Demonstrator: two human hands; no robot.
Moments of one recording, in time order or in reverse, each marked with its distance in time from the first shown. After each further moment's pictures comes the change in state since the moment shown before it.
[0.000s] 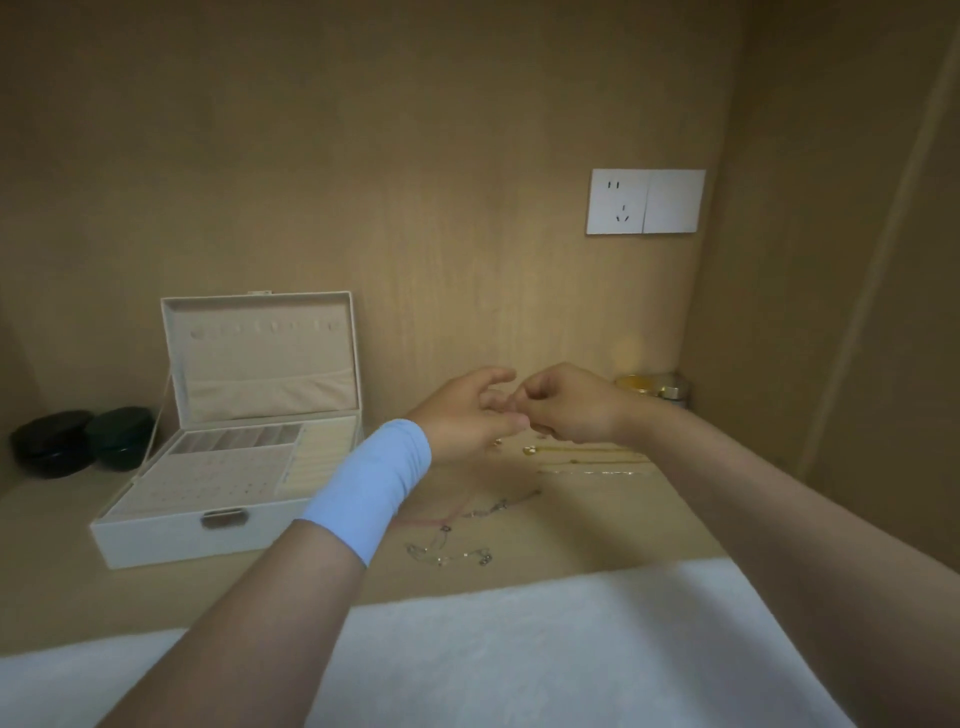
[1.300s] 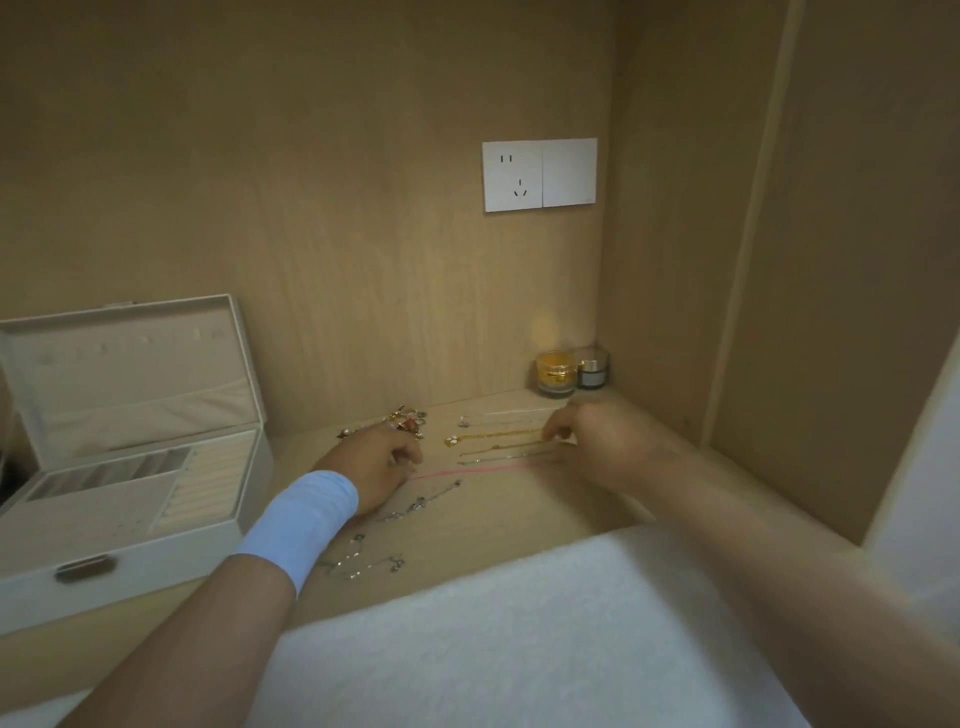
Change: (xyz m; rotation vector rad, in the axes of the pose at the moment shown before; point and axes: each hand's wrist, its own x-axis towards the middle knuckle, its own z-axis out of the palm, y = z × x) left_hand 0.042 -0.074 0.025 0.713 0.072 -0.016; right_hand -0.052 0.139 -0.029 -0.665 0.255 0.116
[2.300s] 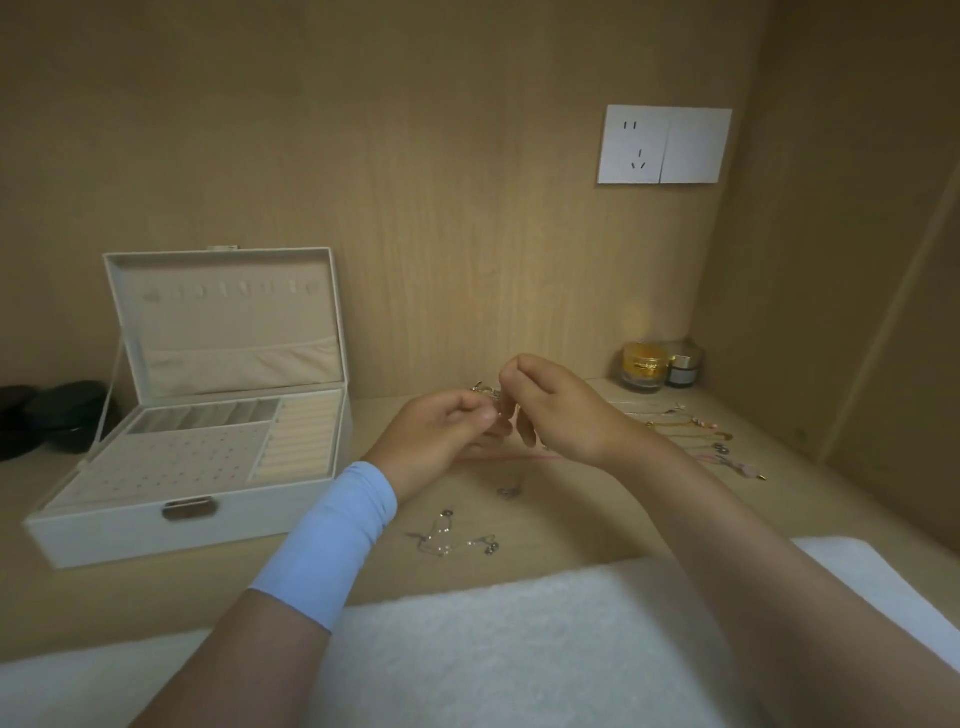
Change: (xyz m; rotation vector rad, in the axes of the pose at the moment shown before) left_hand -0.045 -0.008 -0.019 -1.059 0.066 -0.006; right_hand 0.040 -0.151 0.002 0.863 -0.032 -0.107
